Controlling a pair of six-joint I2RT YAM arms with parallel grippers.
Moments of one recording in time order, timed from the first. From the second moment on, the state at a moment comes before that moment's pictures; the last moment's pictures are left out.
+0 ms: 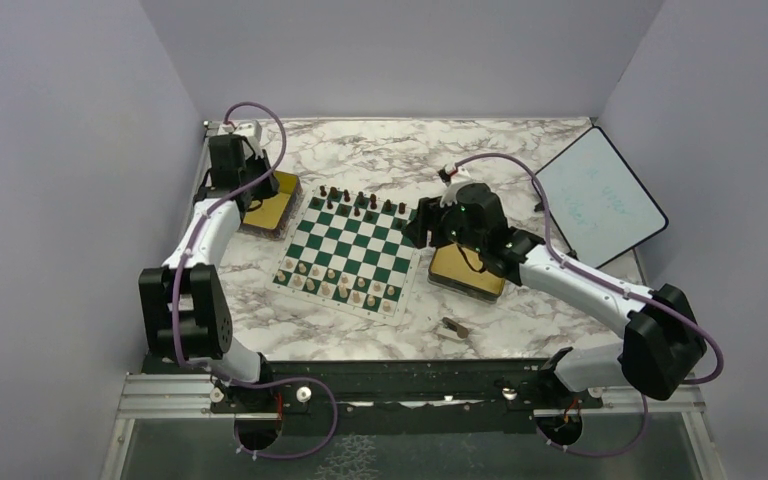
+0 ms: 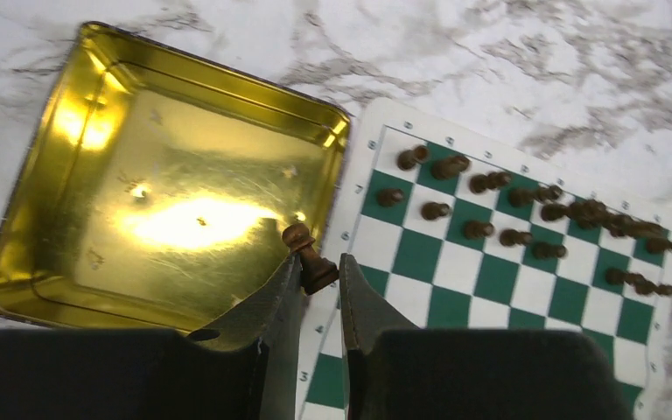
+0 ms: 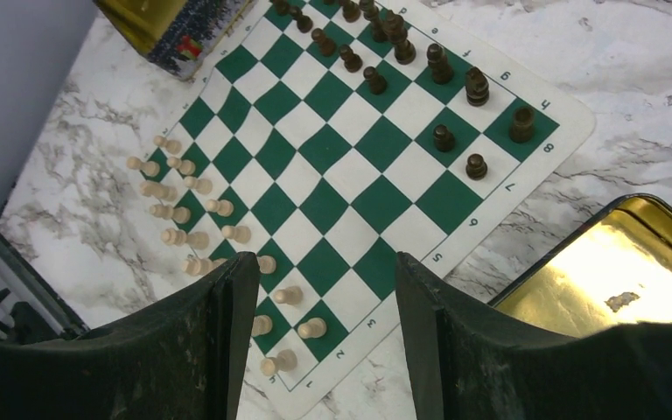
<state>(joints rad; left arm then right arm) 0.08 1.58 1.18 -0.22 0.18 -0.13 0.69 1.35 0.90 0.01 -0.02 0.39</state>
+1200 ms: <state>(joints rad) -0.38 1.19 0.74 0.13 0.69 0.03 0.44 1.71 1.17 0.20 -0.99 0.75</state>
